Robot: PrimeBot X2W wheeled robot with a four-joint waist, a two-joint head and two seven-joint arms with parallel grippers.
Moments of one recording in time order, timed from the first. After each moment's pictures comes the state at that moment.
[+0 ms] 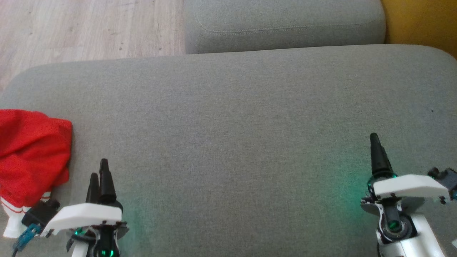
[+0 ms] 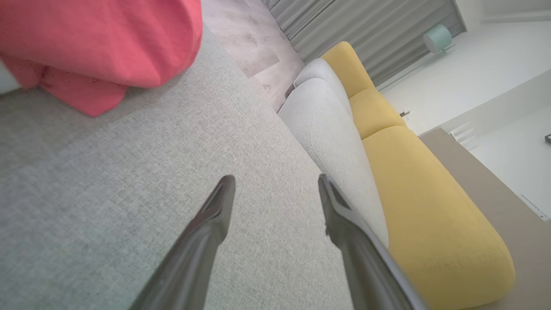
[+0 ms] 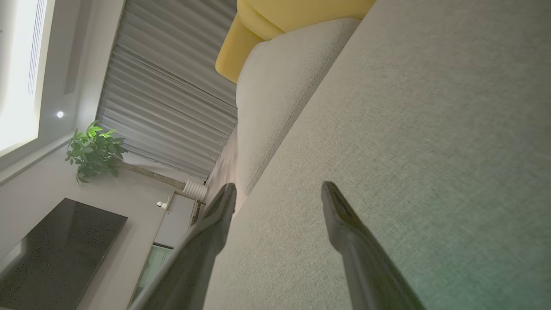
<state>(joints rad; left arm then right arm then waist) -0.12 0.09 -0.03 0.39 -1.05 -0.12 -0.02 -0.17 -0.08 0.01 0.44 1.10 0.13 -0.02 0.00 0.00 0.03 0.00</state>
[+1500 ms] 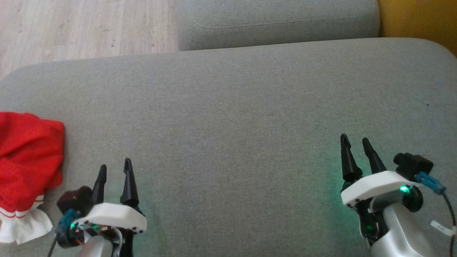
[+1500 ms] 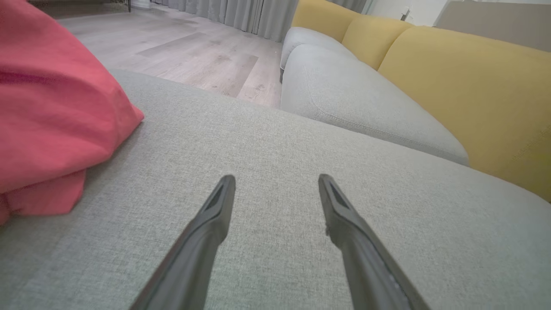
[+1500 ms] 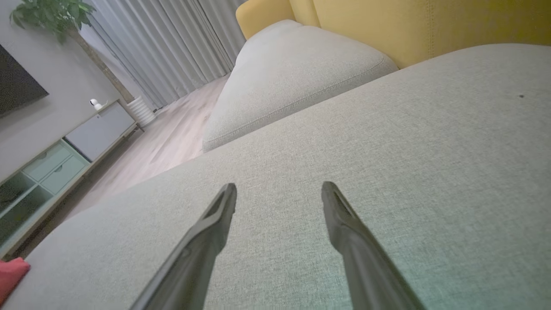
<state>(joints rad) -0.15 0.11 -0.14 0.46 -0.49 -0.04 -0.15 -0.23 -0.08 0.09 0.56 0.49 0.13 -0.14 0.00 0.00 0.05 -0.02</state>
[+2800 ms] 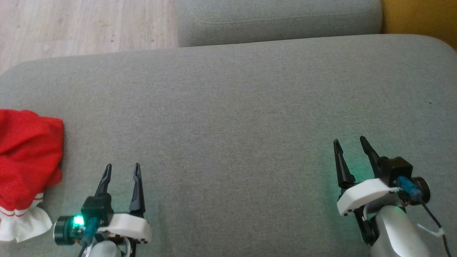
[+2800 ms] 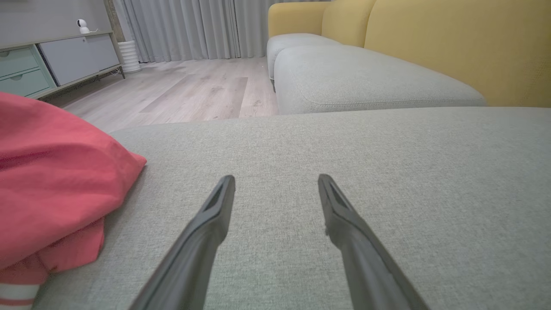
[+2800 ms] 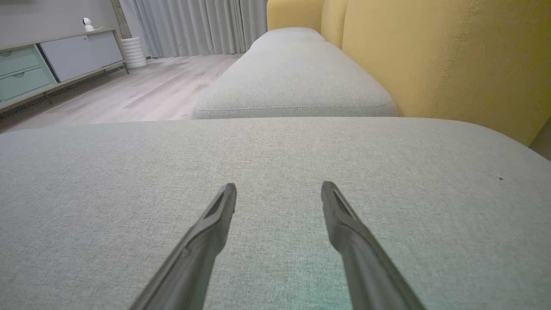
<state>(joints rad) -0.13 0.08 -0.09 0.49 -0.10 0.00 -0.25 -0.23 -0.05 0.03 0.60 0.04 0.13 -0.25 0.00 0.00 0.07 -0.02</state>
